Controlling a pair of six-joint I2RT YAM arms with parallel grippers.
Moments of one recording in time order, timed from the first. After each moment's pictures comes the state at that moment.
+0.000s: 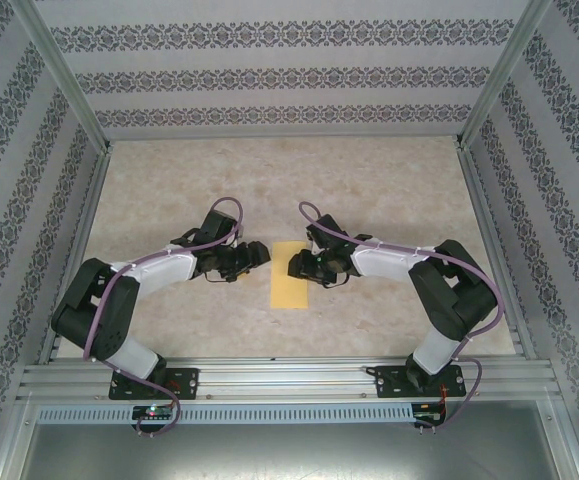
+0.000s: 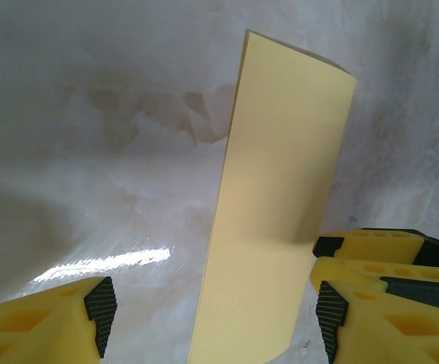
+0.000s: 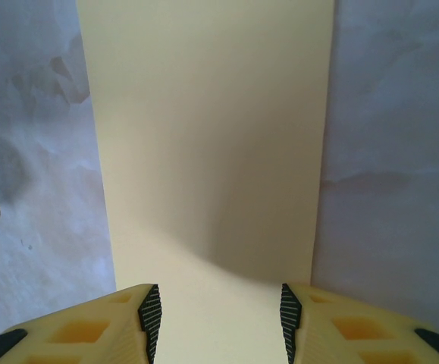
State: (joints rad) left arm -0.44 1.55 0.78 -0.20 0.41 -0.86; right arm 0.63 1.69 0.88 -0.26 -0.33 0.81
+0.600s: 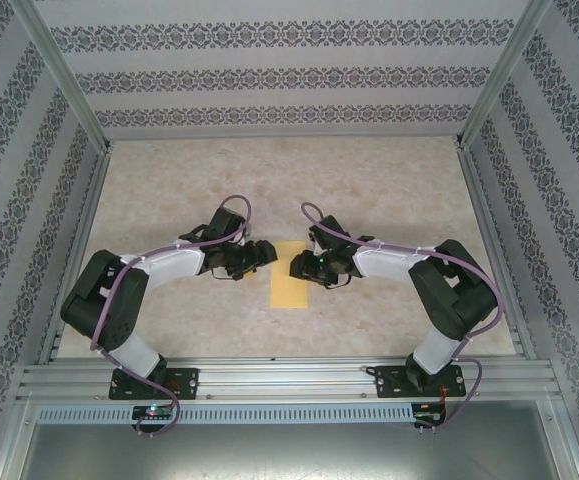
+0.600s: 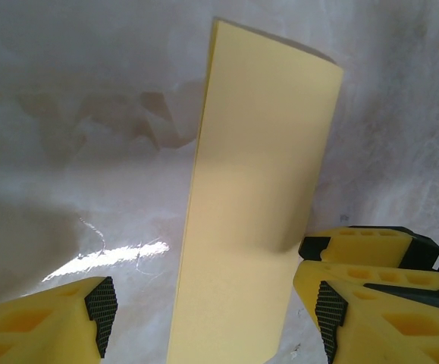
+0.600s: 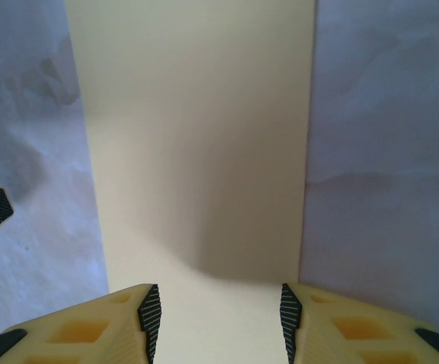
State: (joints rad) left arm -0.47 1.62 0.84 -0.20 0.43 -0.86; right arm 0.62 1.69 0.85 -0.24 -0.34 0.81
